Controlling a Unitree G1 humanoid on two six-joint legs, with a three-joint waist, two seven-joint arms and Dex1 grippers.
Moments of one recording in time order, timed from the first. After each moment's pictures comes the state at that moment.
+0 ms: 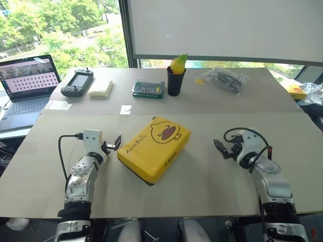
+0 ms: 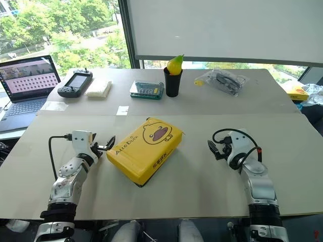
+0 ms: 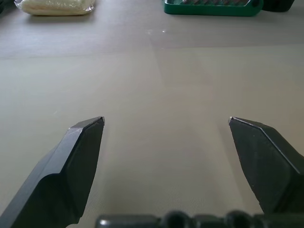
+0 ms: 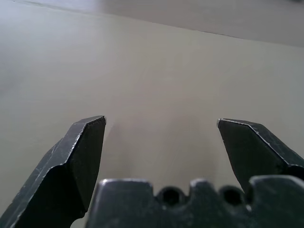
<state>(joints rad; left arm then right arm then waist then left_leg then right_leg) -0.27 0.30 0.21 0.21 -0.20 0.18 -0.32 -0.26 -0.44 -0.17 0.11 0.20 0.34 0.42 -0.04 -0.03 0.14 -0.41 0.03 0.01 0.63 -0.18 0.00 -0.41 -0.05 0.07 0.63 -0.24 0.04</state>
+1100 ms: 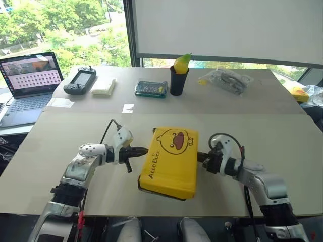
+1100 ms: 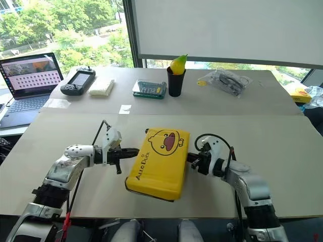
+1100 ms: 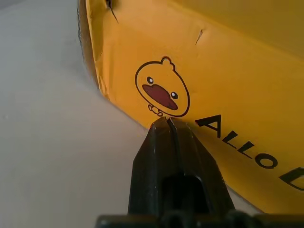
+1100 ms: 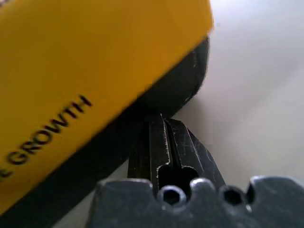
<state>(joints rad) -0.43 0.55 -0.12 0.11 -0.28 0.42 -1.07 -0.28 -0.46 -0.01 -0.02 0.49 0.70 0.75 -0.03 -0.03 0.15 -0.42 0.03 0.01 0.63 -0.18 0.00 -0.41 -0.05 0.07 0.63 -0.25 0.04</state>
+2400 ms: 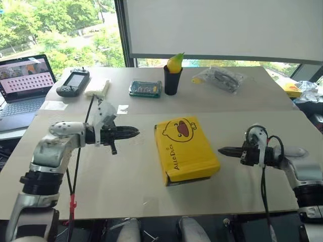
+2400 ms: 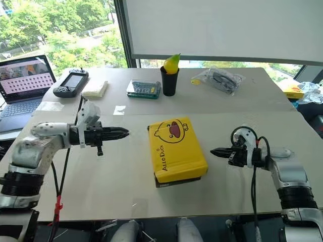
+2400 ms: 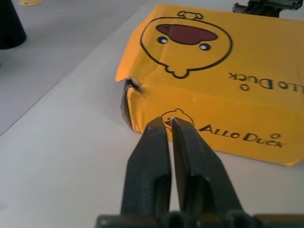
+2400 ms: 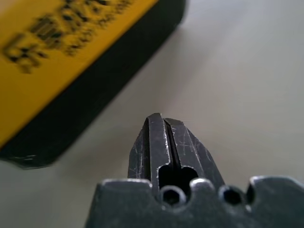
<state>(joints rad) -0.54 0.82 0.02 -0.12 -0.48 0.71 -1.18 -0.37 -0.79 -0.04 0.15 0.44 0.59 1.23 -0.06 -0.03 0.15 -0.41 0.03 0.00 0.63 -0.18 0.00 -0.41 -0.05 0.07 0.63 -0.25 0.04</state>
